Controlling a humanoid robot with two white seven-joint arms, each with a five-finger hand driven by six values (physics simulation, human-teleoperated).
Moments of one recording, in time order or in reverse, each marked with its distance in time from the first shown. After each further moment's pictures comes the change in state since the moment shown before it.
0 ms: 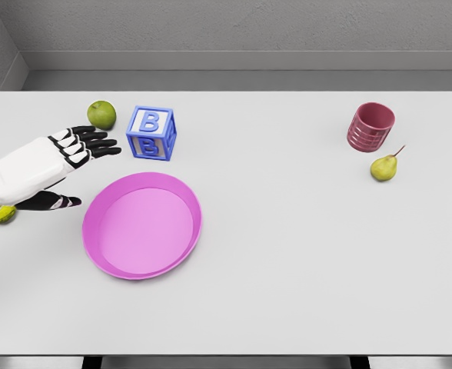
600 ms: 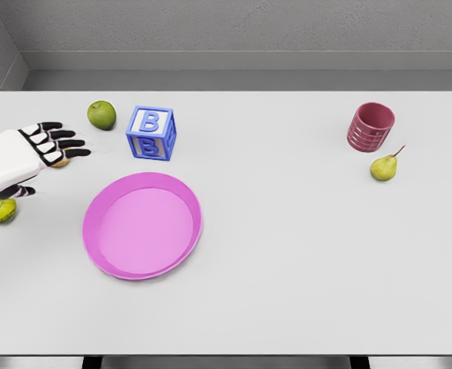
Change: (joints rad) left arm -0.041 0.149 0.003 0.044 -0.207 0.000 0.000; right arm 0.005 0.000 0.001 0.006 -0.001 0.002 0.000
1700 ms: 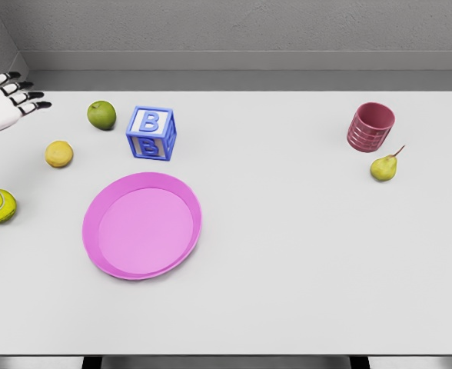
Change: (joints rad) left arm -0.353 -0.165 -0.074 0.259 -0.518 0.000 -0.090; right arm 0.000 0.000 0.000 0.000 0.000 0.000 0.000
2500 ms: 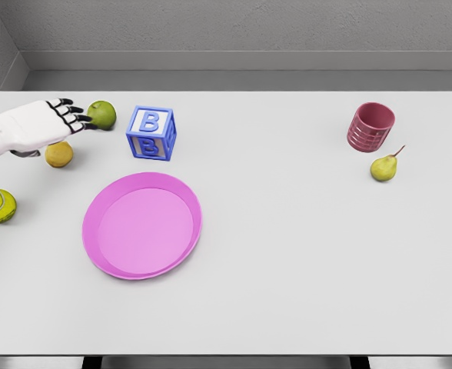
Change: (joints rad) left arm -0.166 -0.084 -0.291 0.180 0.146 0.000 -0.013; right arm -0.002 0.000 0.000 0.000 0.000 0.000 0.000
